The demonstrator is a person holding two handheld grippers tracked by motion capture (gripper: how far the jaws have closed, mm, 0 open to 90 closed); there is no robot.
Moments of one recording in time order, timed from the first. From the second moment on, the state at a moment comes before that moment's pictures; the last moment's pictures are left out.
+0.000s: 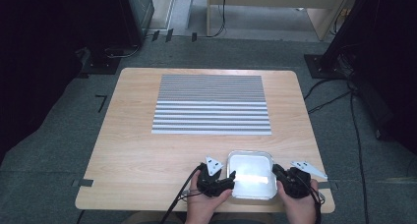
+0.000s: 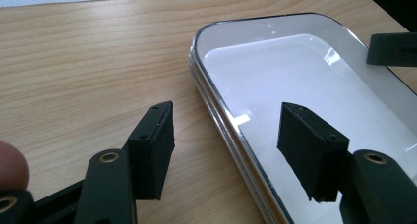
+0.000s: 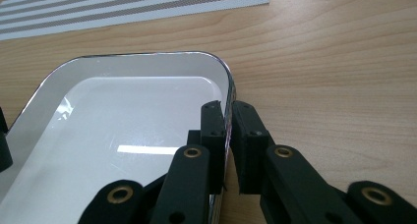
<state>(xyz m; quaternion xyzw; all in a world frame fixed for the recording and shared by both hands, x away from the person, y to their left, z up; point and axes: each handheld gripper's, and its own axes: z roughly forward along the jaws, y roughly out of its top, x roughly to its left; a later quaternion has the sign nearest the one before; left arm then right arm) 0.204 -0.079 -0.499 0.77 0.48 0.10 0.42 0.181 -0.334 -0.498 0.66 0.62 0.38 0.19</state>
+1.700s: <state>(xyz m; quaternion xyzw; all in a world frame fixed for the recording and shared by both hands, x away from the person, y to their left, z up) 0.196 -0.114 -0.503 0.76 0.50 0.09 0.41 0.176 -0.341 -0.488 0.68 0.57 0.39 0.25</state>
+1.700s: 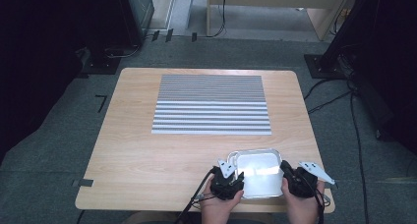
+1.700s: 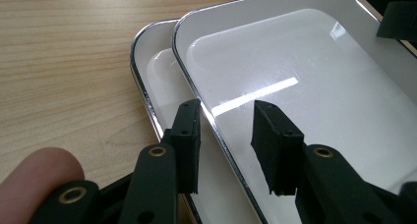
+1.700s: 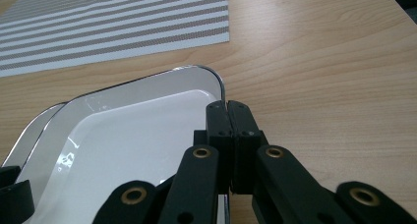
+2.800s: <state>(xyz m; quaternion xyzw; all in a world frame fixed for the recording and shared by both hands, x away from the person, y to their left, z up) 0.197 -0.118 -0.507 0.75 0.51 0.11 0.41 0.178 -0.347 -0.493 0.70 0.57 0.38 0.21</state>
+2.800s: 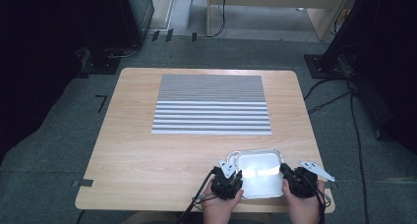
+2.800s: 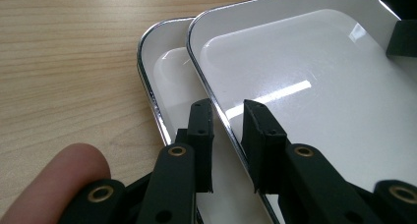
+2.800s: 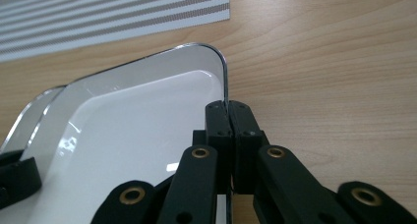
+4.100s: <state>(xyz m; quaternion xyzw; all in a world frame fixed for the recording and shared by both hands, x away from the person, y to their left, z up) 0.206 -0.072 -0.491 0.67 0.56 0.13 0.48 0.186 -0.310 -0.480 0.70 0.53 0.44 0.21</state>
